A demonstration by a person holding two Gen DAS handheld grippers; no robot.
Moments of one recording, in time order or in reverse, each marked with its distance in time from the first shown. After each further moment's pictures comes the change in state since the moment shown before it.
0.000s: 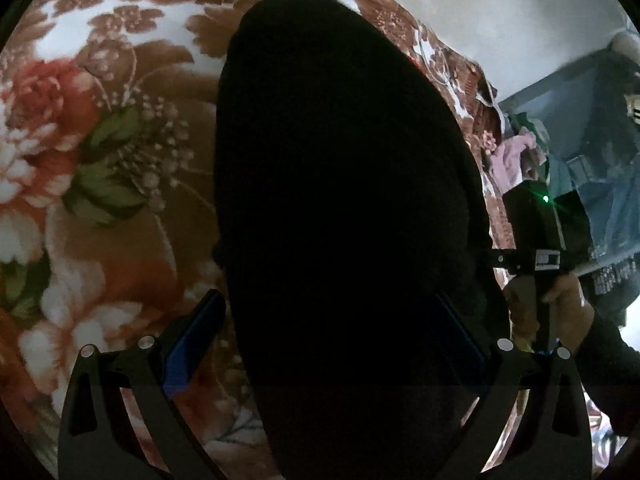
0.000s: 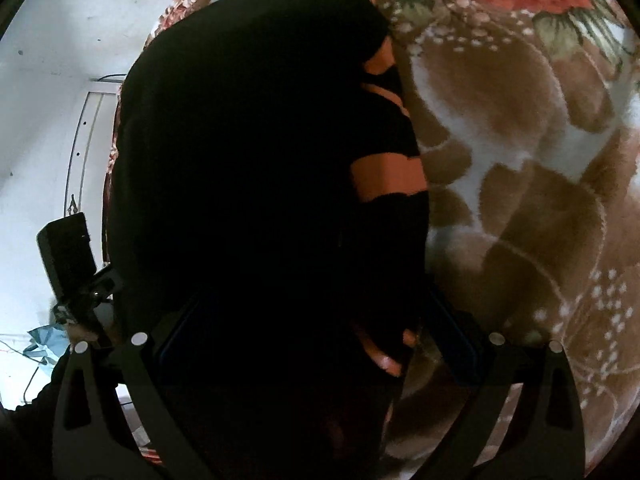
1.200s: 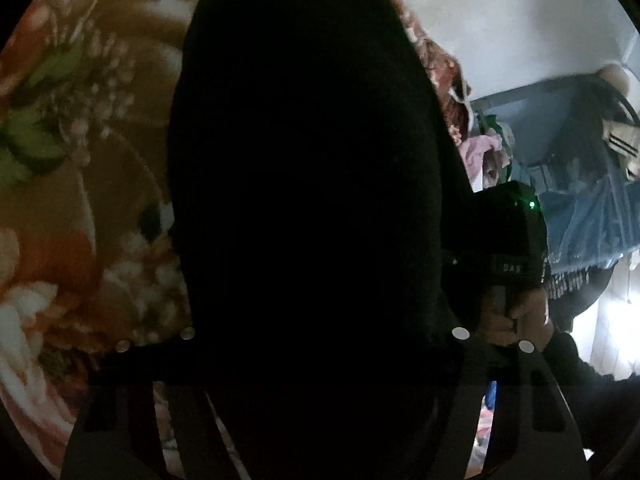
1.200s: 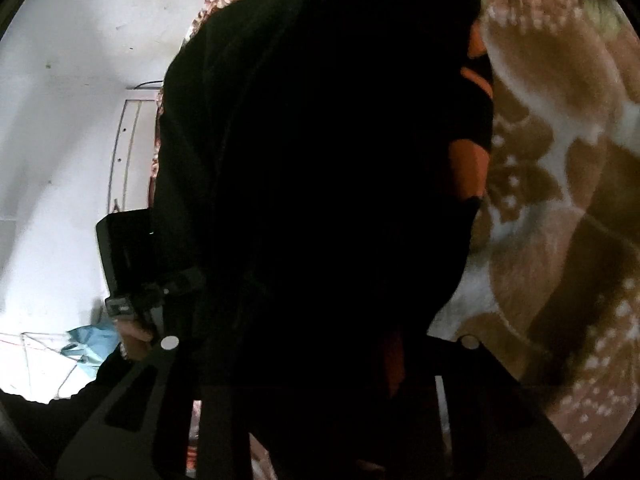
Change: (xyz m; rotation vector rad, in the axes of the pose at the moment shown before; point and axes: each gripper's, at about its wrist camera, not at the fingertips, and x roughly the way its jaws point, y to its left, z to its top) left arm 0.051 -0.046 -0.001 -0.056 0.072 -0.191; right arm -0.010 0.044 -0.015 0.000 -0.018 0.145
